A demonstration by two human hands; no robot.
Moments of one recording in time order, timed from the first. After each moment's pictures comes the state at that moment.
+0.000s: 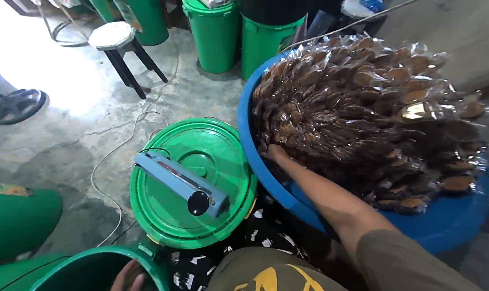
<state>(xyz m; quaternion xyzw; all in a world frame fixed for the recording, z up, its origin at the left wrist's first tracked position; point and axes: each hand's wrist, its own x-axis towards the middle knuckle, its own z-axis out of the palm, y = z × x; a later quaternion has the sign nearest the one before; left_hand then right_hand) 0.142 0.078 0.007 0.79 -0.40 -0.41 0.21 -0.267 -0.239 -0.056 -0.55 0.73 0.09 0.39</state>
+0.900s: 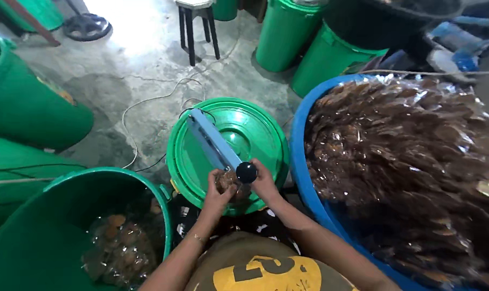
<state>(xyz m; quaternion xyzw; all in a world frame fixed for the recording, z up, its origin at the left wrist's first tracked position) 0.022 -0.019 -0.026 0.60 -0.30 -0.52 0.53 -0.108 -0.111 0.001 -0.67 0.51 -0.18 0.50</state>
